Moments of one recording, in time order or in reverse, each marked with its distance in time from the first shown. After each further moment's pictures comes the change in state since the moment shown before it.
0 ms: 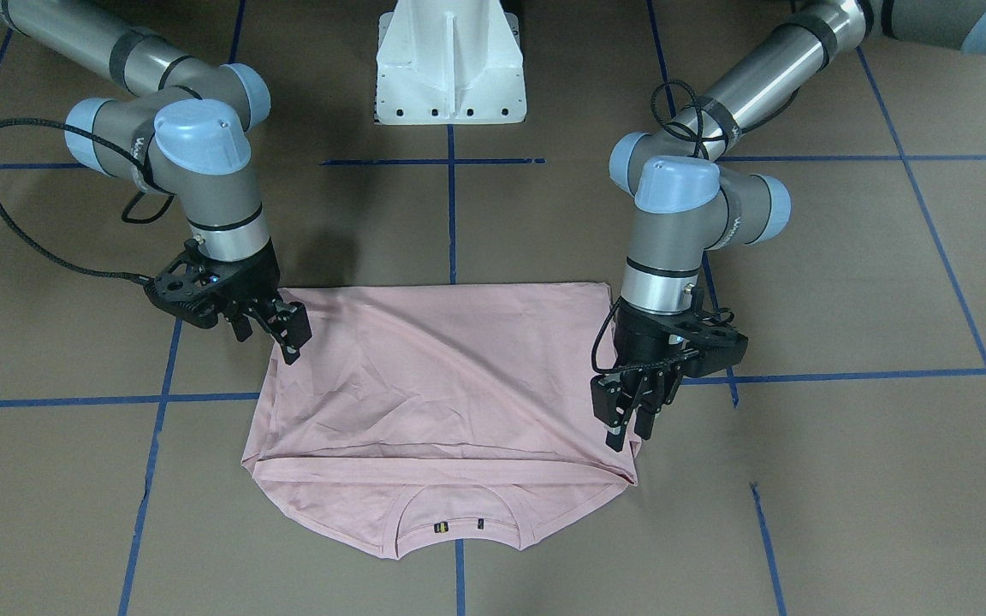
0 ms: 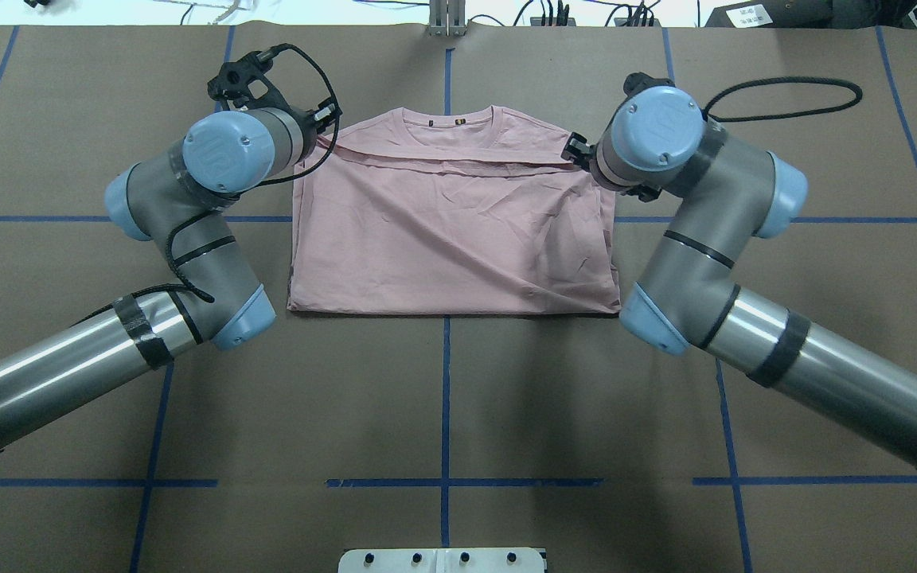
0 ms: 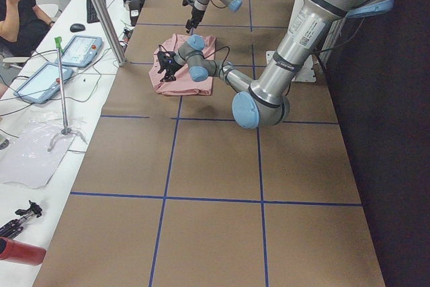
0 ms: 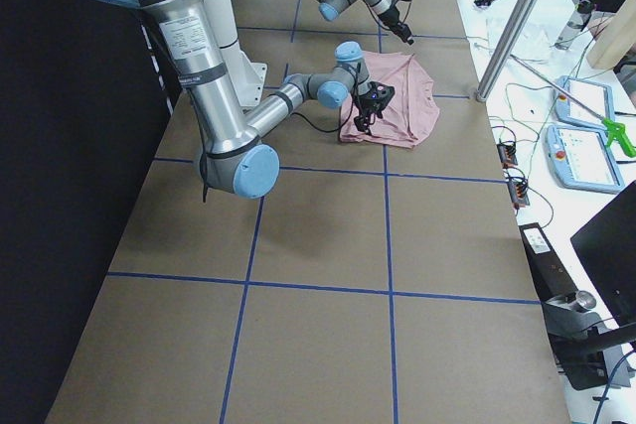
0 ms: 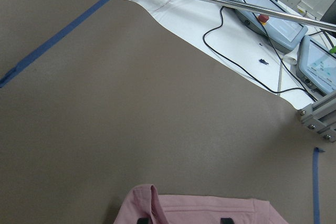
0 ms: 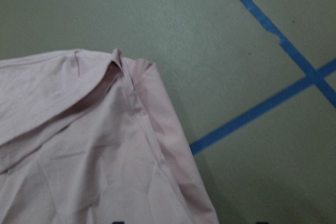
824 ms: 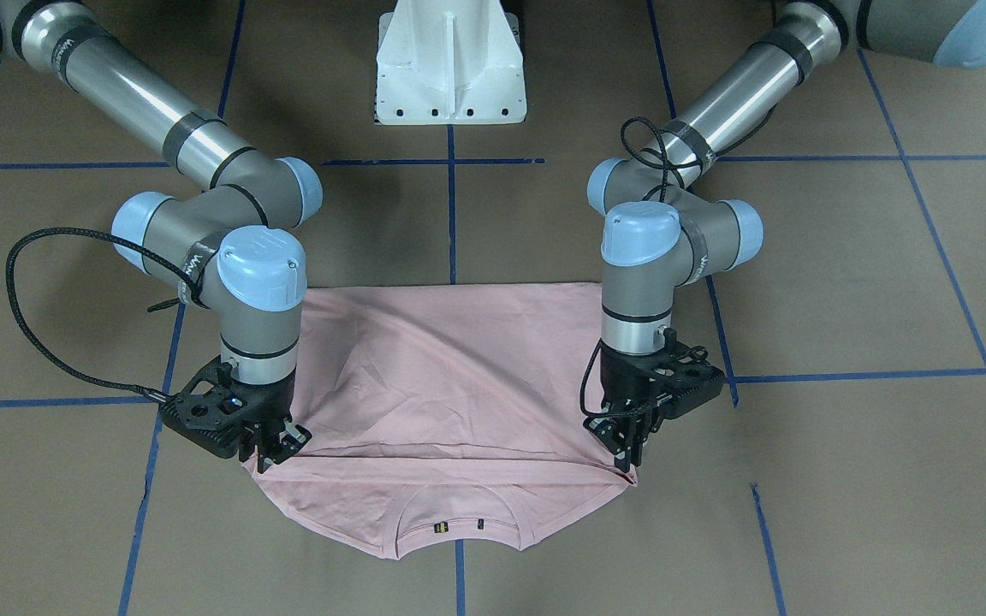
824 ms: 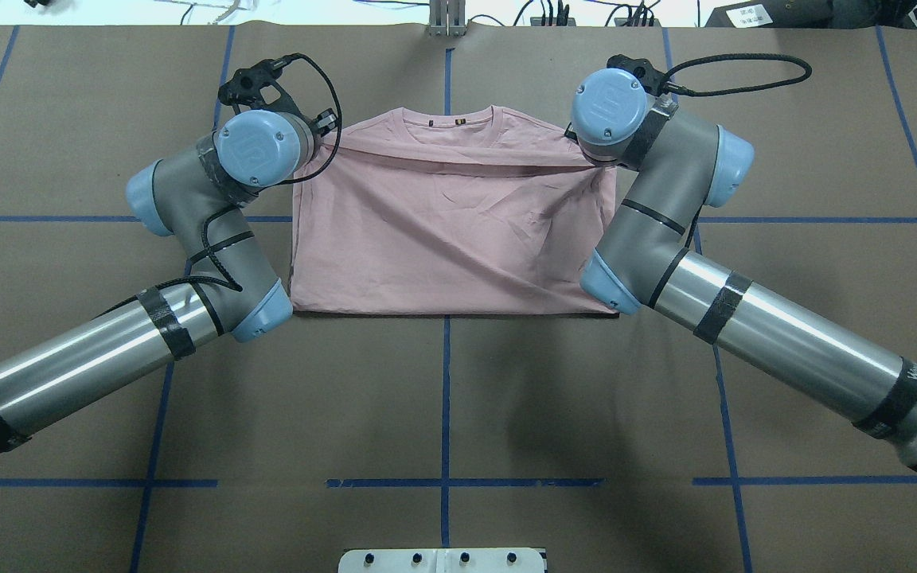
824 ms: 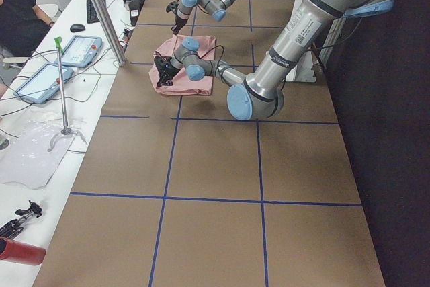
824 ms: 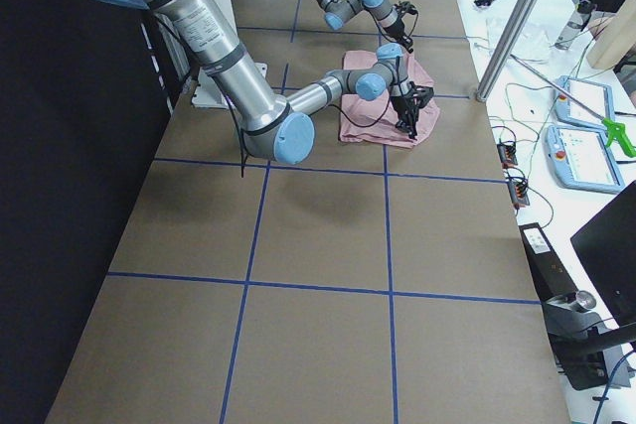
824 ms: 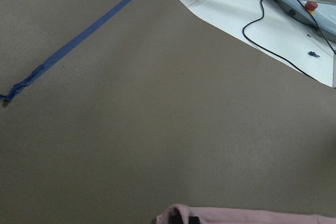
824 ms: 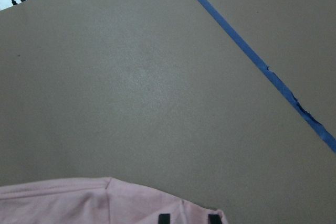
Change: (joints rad) left arm 0.007 -0.105 0.170 0.076 0.009 0.000; right arm 0.119 0.333 -0.468 -0.040 -0.090 -0.154
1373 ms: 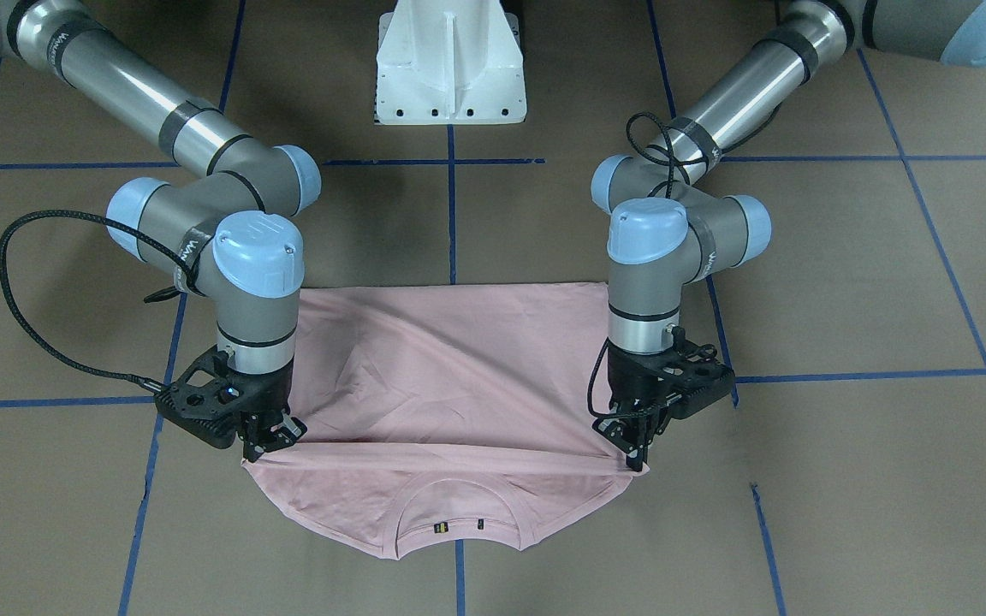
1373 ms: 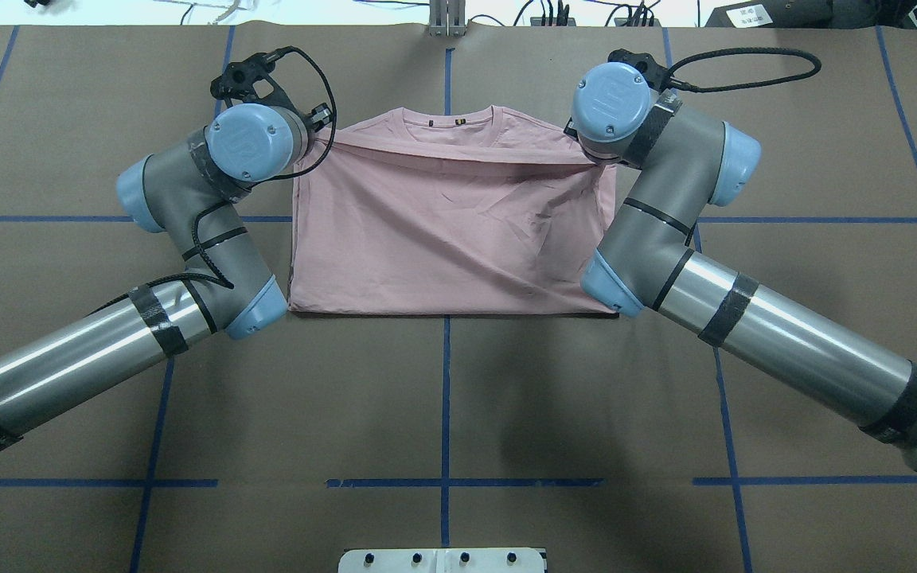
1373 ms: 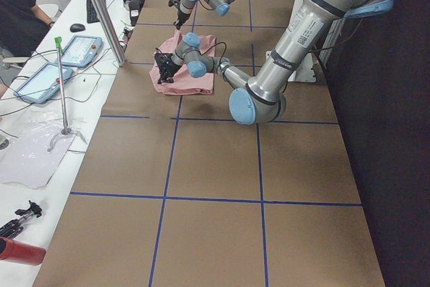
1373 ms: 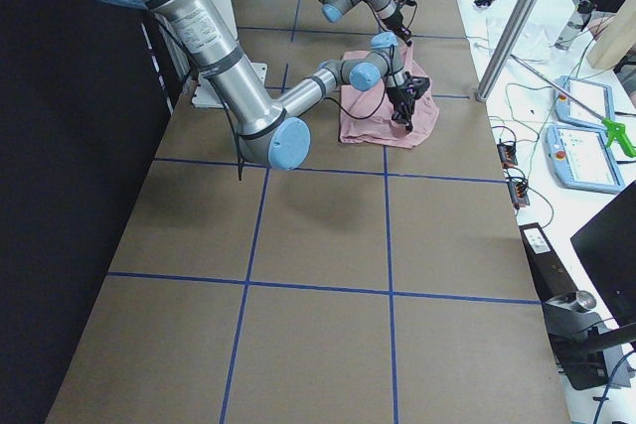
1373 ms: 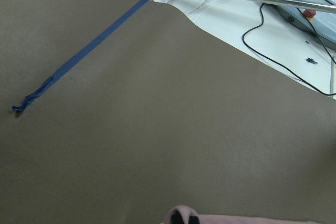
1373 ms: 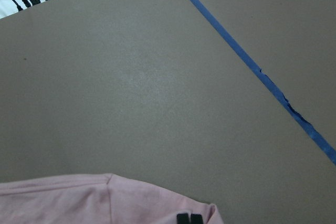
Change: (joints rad) left arm -0.010 0.001 -0.016 0.045 -0.001 0.002; right arm 0.001 -0.012 0.032 -0.029 -0.002 0.000
